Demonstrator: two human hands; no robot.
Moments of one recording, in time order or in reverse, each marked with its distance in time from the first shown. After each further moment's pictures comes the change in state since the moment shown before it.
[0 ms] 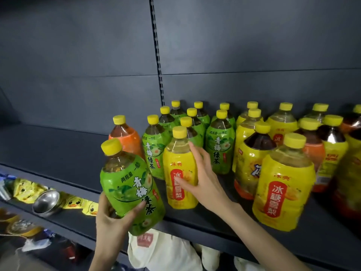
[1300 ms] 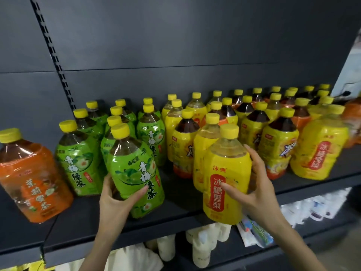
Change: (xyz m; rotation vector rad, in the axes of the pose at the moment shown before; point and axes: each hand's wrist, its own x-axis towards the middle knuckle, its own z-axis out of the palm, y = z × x) left_hand 0.032 -0.020 0.094 -0.134 -0.538 -0.042; right_hand -0.157 -0.044 -0.104 -0.076 0.637 0.389
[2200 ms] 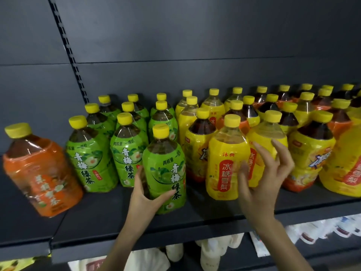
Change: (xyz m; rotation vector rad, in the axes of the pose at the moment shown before) left_hand 0.012 -0.026 0.029 0.132 -0.143 -0.053; right_hand 0.047 0.019 0.047 -0.280 0.511 -0.506
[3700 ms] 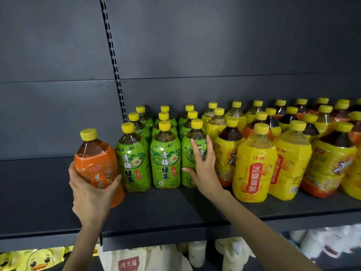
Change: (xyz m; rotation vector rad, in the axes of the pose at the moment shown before) left_hand 0.007 0.014 -0.164 0.542 0.672 -0.003; right_hand -0.036 -0.044 0.150 -0.143 -0.653 0.018
